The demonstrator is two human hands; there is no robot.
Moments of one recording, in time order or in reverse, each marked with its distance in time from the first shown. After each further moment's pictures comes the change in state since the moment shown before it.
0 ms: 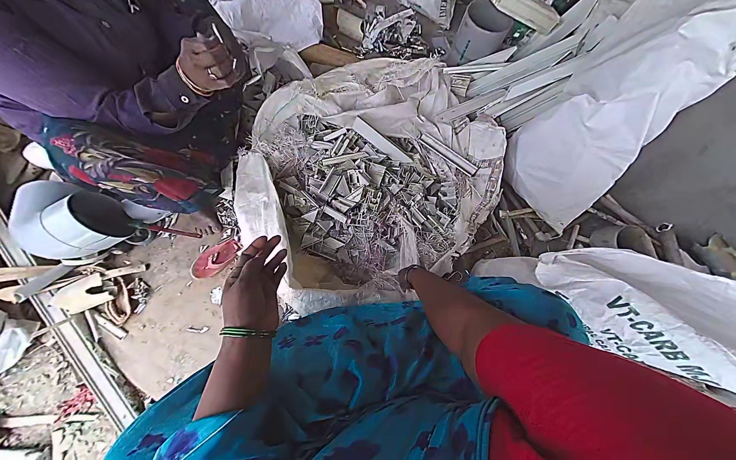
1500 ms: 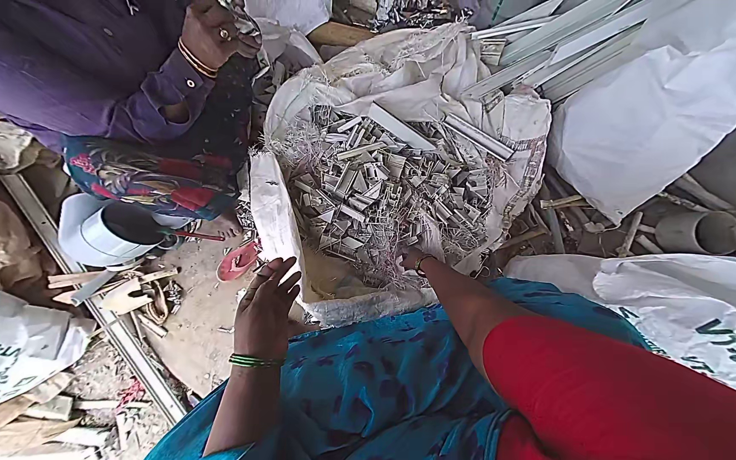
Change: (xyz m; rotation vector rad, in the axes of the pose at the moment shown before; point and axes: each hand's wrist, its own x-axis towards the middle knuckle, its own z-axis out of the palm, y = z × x) left_hand 0.014 -0.004 -0.005 0.166 0.010 -0.081; right_hand 0.214 0.036 0.004 0.584 0.203 -0.131
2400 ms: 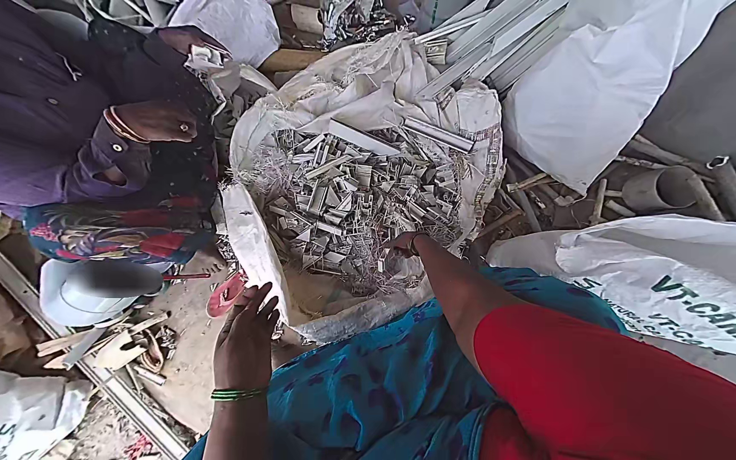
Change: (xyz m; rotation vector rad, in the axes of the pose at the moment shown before) left_hand -0.001 -0.004 0.013 0.062 -0.046 0.027; right_hand -0.021 0.014 -0.071 0.441 0.010 0.200
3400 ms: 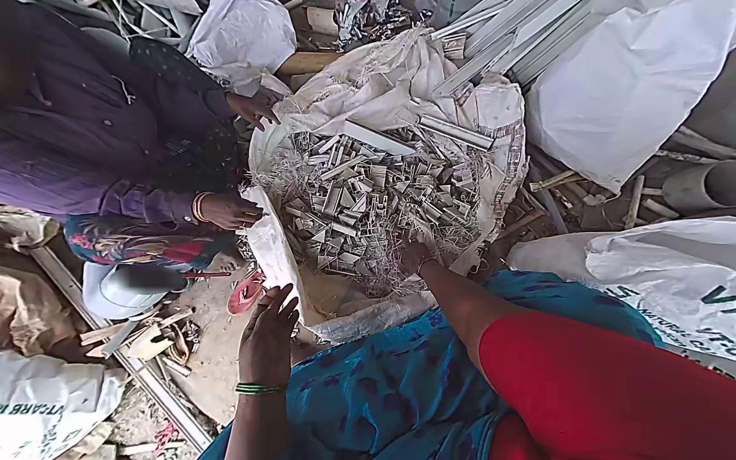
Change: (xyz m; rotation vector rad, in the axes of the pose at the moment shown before) left_hand 0.004 -0.004 0.002 0.020 0.001 -0.019; right_hand -0.005 0.013 0.053 -0.622 0.271 -0.295
